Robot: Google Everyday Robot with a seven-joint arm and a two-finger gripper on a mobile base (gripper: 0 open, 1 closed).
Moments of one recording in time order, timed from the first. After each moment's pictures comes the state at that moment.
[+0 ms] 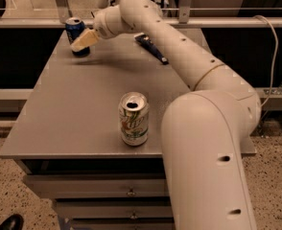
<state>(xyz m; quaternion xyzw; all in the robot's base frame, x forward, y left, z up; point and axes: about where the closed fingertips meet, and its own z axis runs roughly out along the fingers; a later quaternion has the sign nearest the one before) 0.854 0.156 0.899 -0.49 0.68 0.18 0.52</state>
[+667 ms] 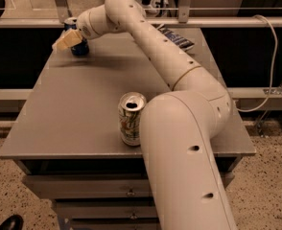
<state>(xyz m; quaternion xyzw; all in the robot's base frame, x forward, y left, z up) 0.843 0.224 0.896 -0.50 0.67 0.25 0.49</state>
